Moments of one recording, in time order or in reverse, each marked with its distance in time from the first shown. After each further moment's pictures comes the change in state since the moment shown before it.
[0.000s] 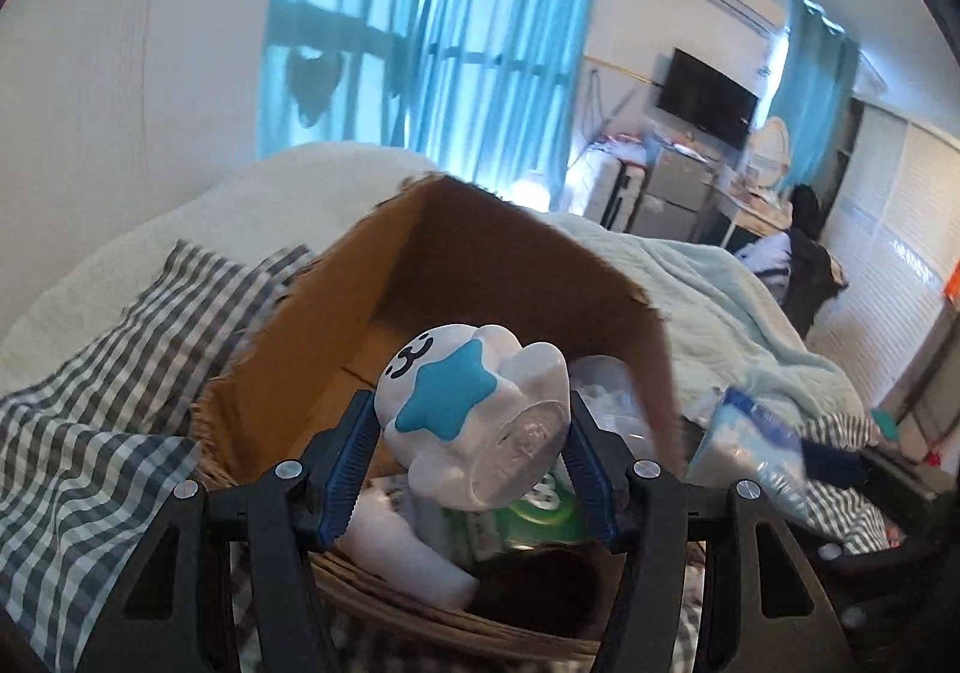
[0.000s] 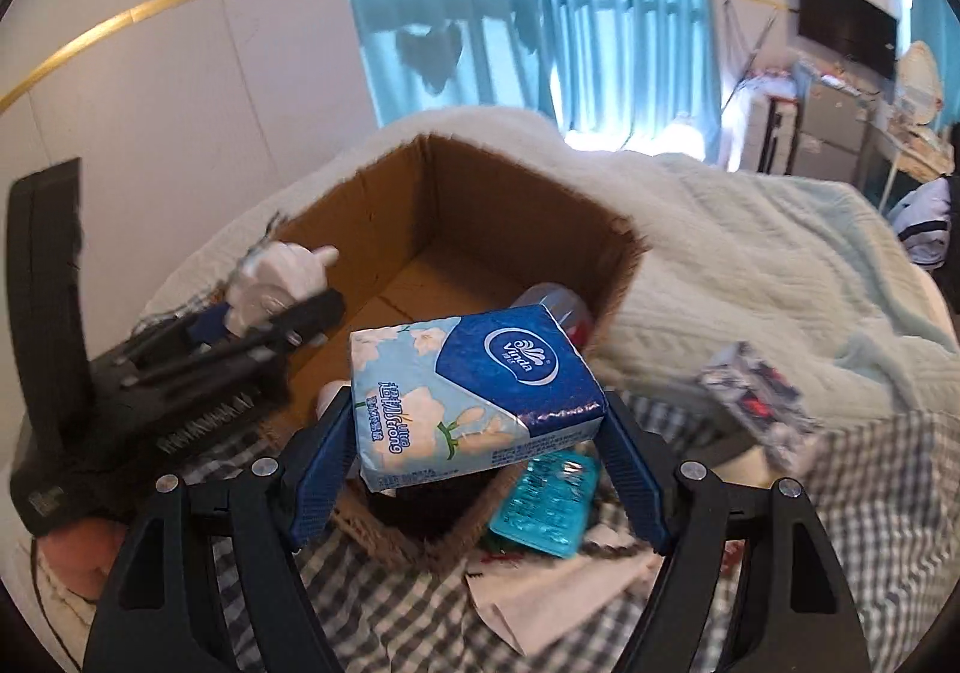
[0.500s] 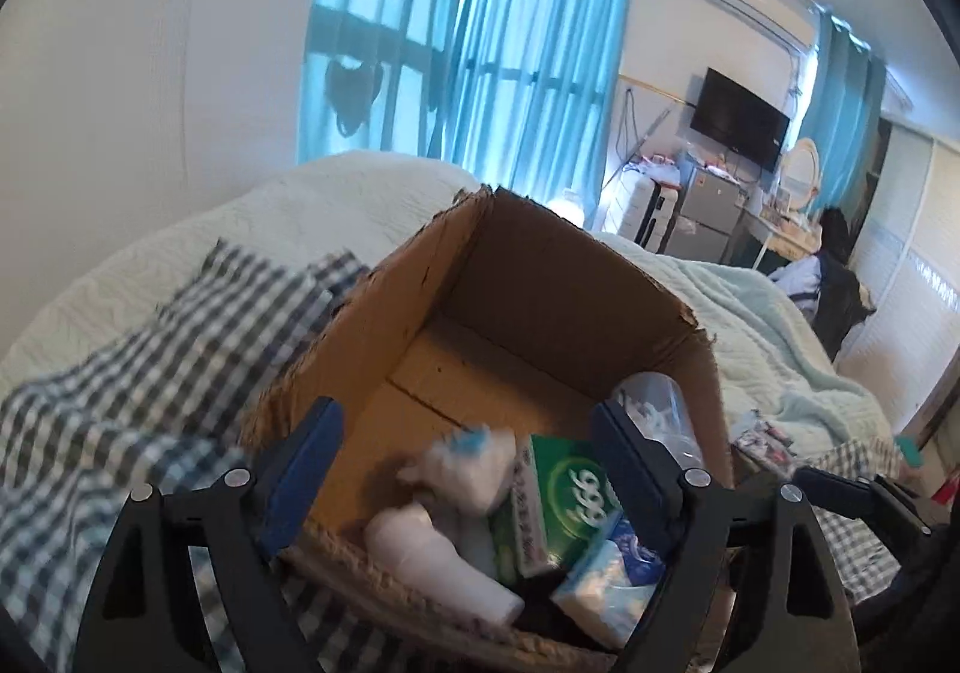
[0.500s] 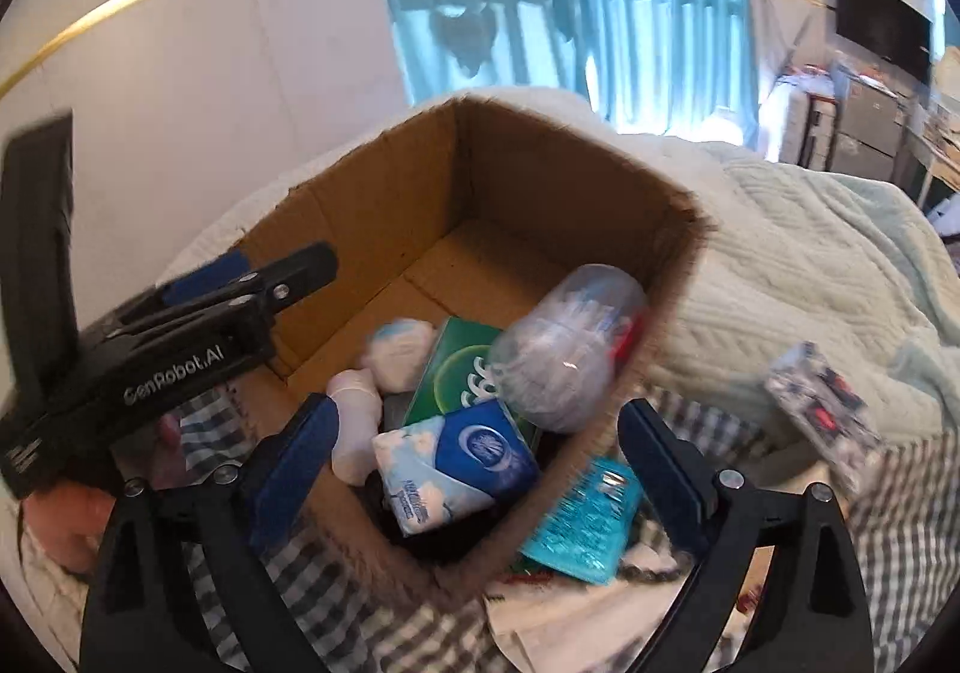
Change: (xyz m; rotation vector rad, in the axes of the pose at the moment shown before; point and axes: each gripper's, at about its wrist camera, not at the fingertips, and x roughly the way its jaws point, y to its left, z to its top) left arm 0.000 0.015 -0.001 -0.045 -0.037 0.071; right arm 0.001 -0.013 -0.020 0.009 -0.030 0.051
